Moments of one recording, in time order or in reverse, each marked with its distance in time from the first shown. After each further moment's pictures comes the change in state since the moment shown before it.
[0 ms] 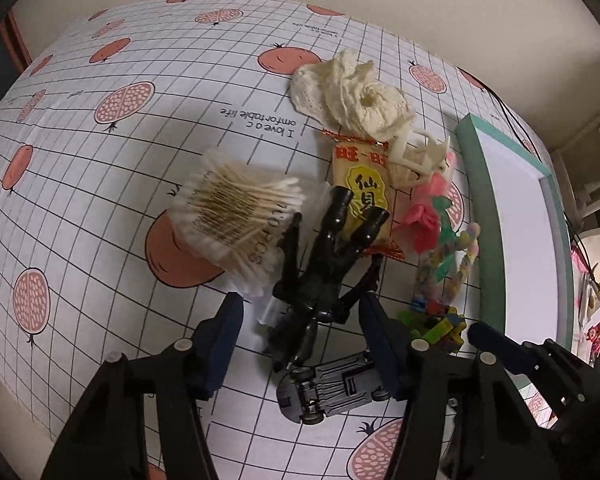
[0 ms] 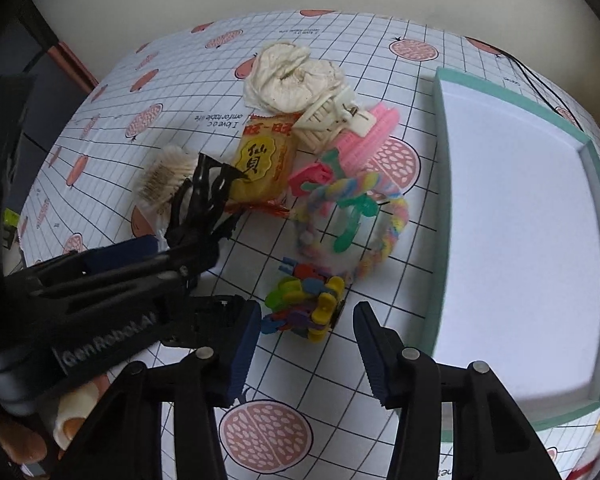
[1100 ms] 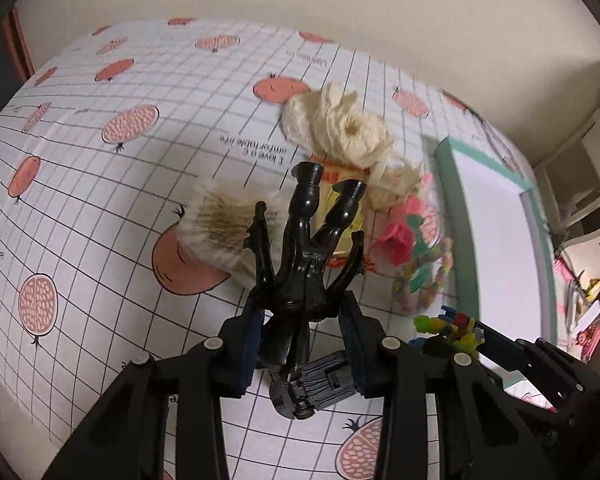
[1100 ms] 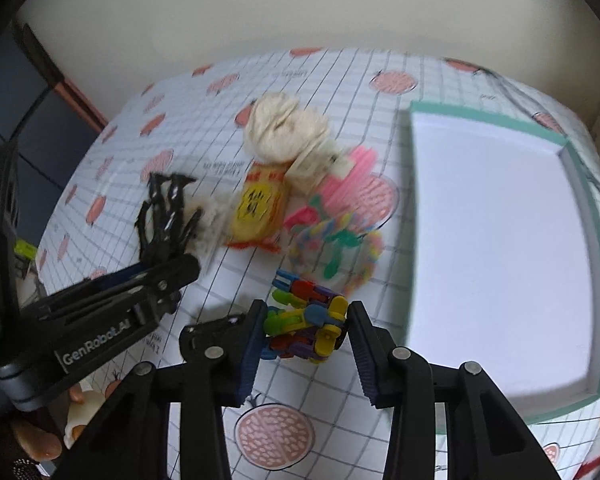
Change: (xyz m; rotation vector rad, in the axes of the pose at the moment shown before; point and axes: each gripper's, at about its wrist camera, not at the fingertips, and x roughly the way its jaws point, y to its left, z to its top) left arm -0.022 -0.001 -0.009 -0.010 -0.105 -0.043; right arm -0.042 -0.016 0.002 0.073 -0.134 0.036
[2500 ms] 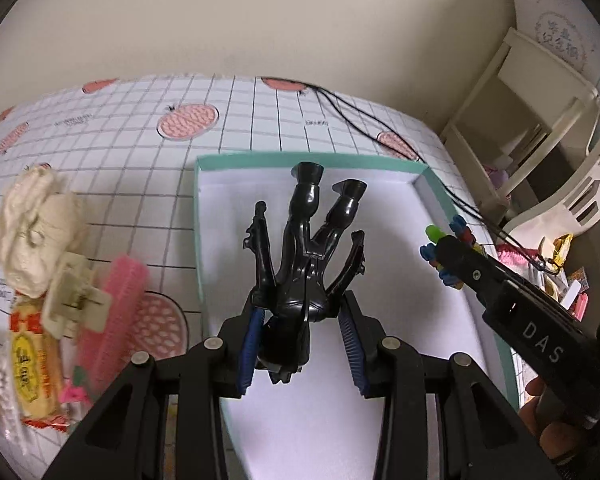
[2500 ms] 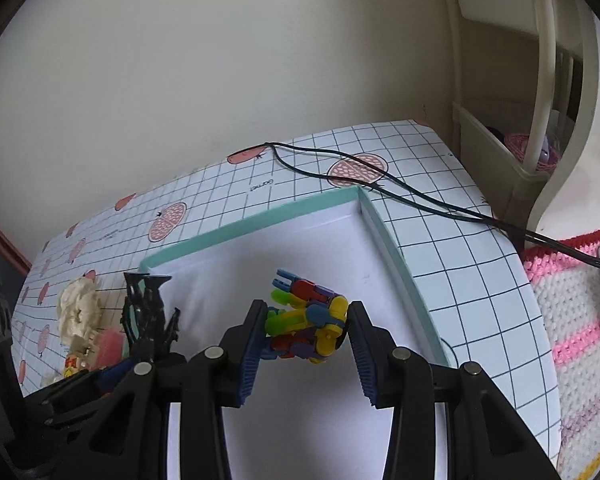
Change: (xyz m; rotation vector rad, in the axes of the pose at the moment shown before) left arm 0.098 -0.198 0.043 0.293 -0.047 -0.213; right arm -0.004 -0.222 0.042 0.330 -0.331 -0.195
